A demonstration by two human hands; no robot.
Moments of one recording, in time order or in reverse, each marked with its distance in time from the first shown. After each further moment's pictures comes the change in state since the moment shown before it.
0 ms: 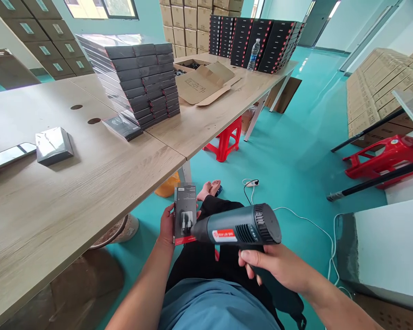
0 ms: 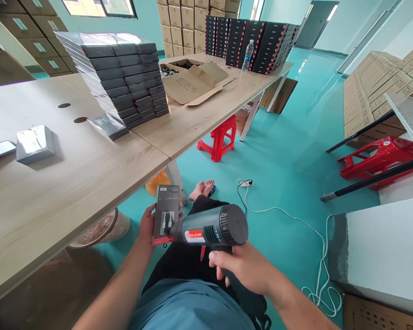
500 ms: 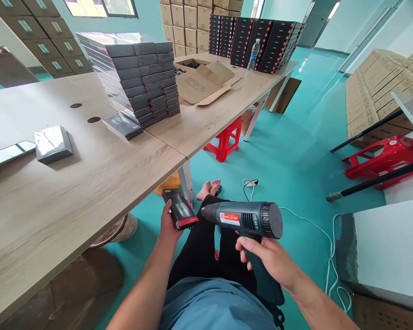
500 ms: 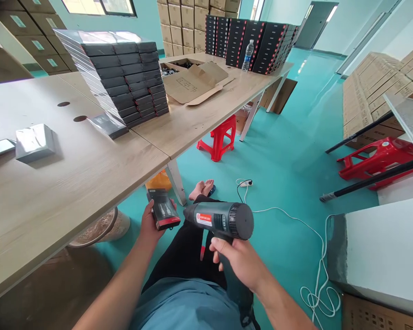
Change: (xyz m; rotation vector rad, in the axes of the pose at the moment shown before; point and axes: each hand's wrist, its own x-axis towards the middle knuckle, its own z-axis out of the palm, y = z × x) left_hand 0.010 -0.003 -0.003 -0.024 0.249 0.285; right_hand 0.008 0.020 0.009 0.146 0.184 -0.040
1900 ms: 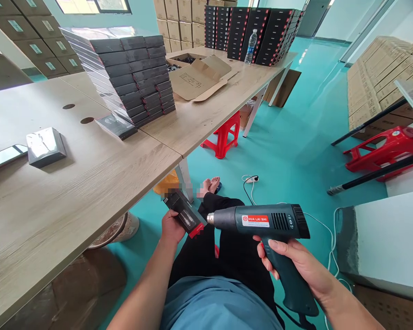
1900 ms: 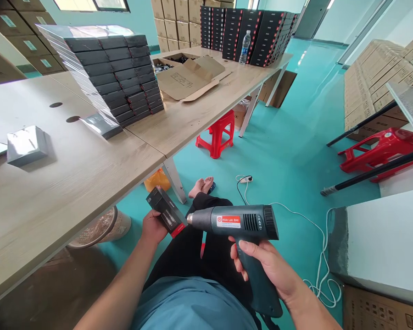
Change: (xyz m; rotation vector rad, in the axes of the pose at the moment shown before) left_hand 0.002 -0.013 -0.002 0.072 0.114 -0.053; right_hand -0.018 0.017 -0.046 0.399 0.054 0.109
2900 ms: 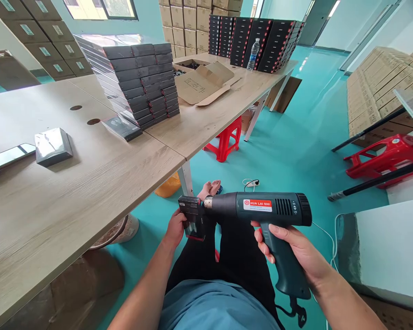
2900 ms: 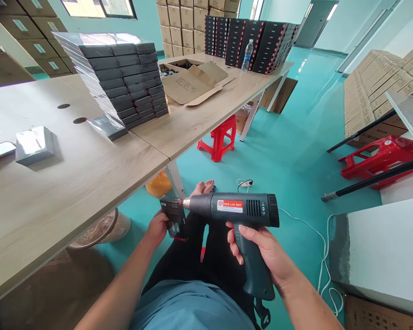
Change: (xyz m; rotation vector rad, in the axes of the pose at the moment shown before) left_hand 0.003 -0.005 -0.007 0.490 -0.181 0.218; right_hand 0.014 -0.025 0.016 0.113 -0.034 -0.098
